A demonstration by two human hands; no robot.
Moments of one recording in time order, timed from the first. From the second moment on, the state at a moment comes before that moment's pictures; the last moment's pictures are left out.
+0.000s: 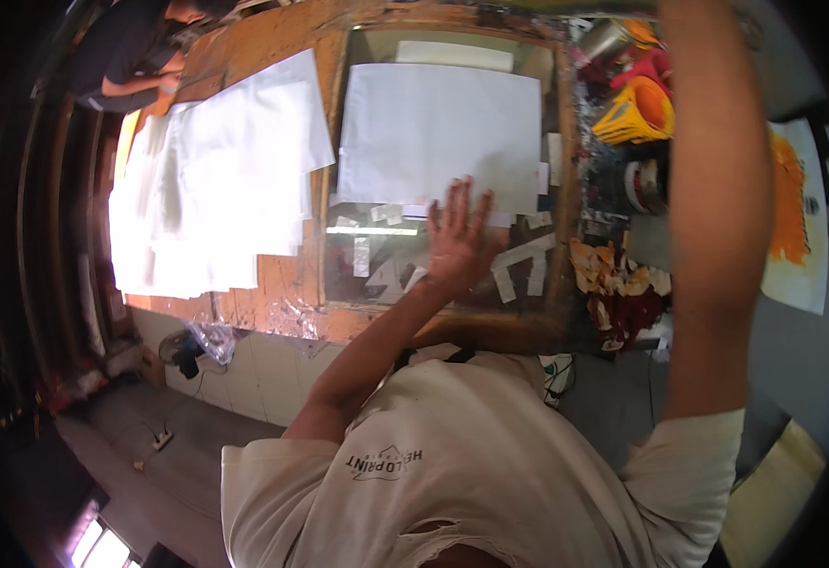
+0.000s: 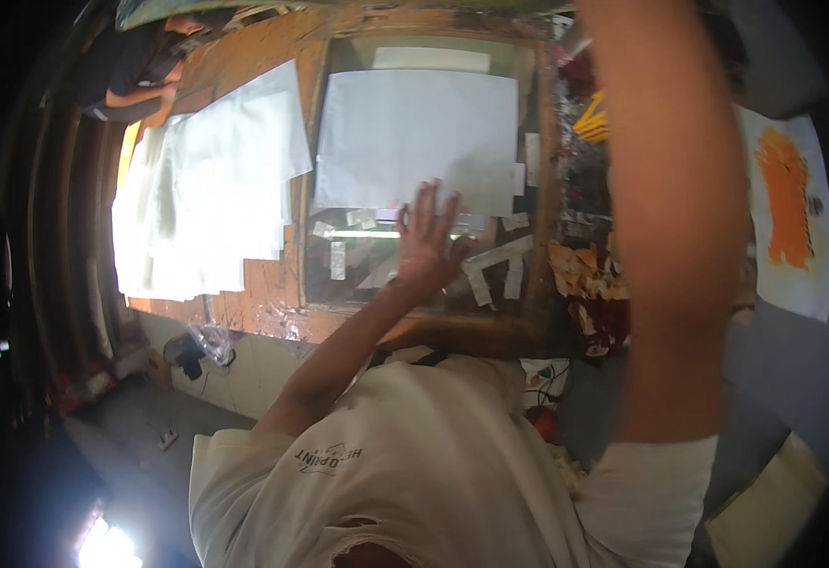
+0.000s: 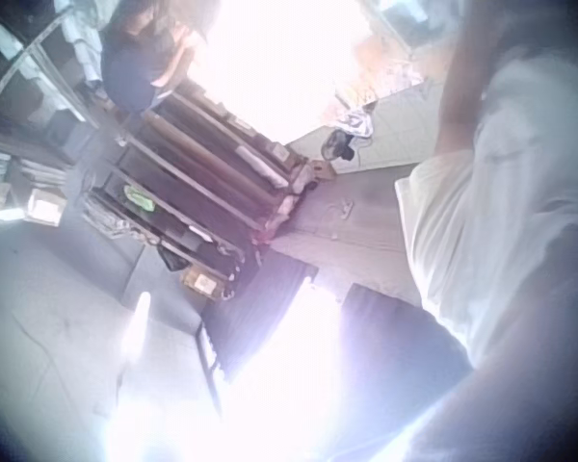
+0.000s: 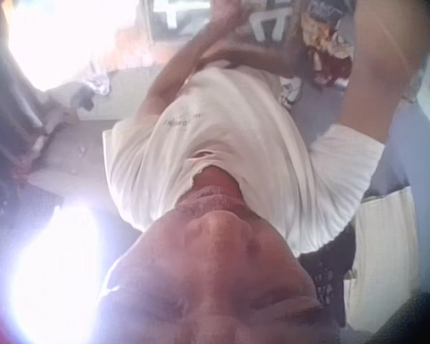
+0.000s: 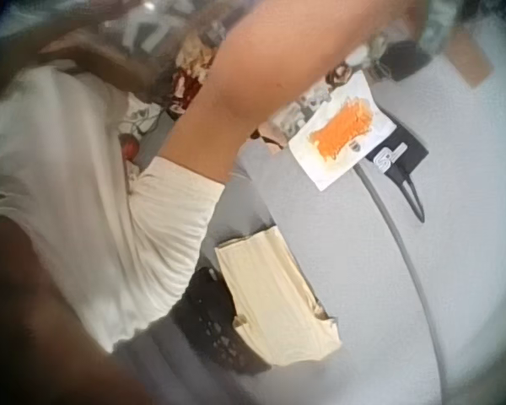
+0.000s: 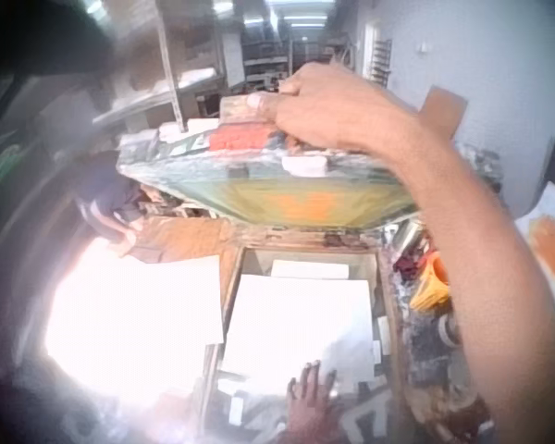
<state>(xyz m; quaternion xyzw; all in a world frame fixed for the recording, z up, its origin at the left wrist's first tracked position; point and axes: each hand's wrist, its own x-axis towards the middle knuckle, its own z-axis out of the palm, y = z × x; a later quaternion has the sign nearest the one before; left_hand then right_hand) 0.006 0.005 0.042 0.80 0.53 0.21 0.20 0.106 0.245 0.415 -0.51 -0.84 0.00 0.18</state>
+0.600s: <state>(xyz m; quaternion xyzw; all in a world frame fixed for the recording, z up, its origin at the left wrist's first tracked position) -0.080 -0.040 0.058 -0.05 0.49 0.44 0.75 0.079 0.043 0.071 -0.57 -0.81 0.01 0.16</state>
